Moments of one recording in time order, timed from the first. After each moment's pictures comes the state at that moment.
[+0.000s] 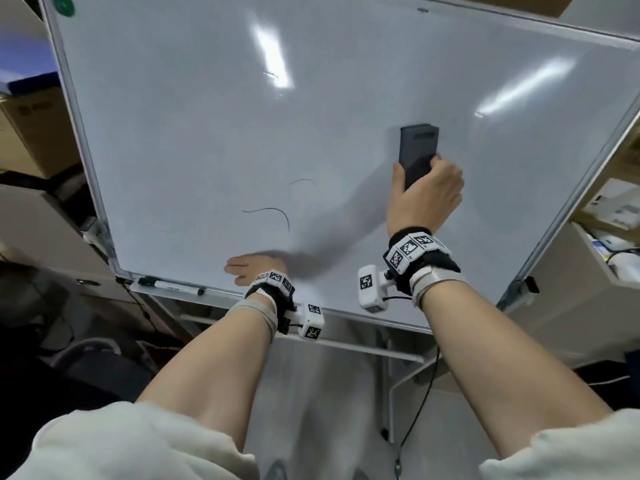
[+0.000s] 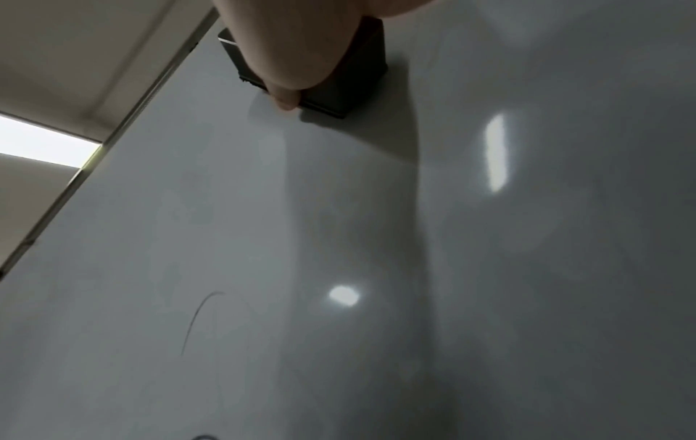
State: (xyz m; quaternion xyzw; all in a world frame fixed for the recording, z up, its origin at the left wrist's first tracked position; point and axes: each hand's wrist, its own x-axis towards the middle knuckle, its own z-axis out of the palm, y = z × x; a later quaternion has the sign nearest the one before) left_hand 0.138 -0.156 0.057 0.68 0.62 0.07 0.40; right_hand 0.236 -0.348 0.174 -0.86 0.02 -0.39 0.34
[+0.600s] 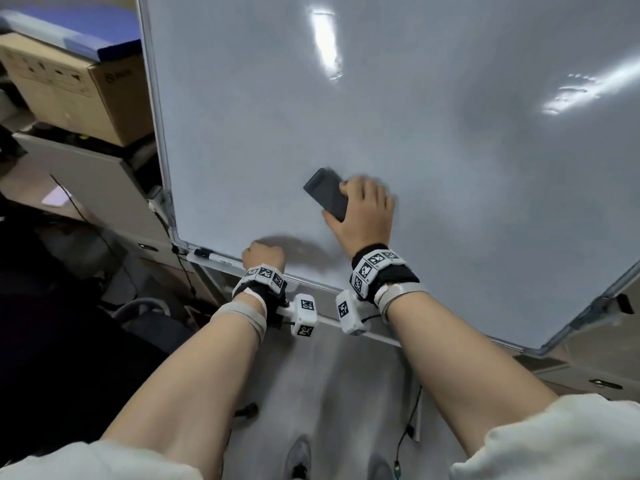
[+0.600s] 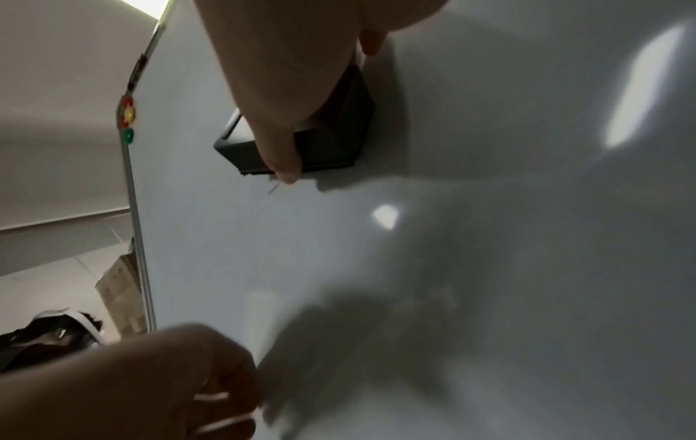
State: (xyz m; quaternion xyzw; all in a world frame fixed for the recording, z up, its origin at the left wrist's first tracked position) left_hand 0.074 -0.043 0.034 0.71 0.57 0.06 0.42; right_hand 0.164 -0.191 0.102 -0.89 -0.27 -0.27 0.23
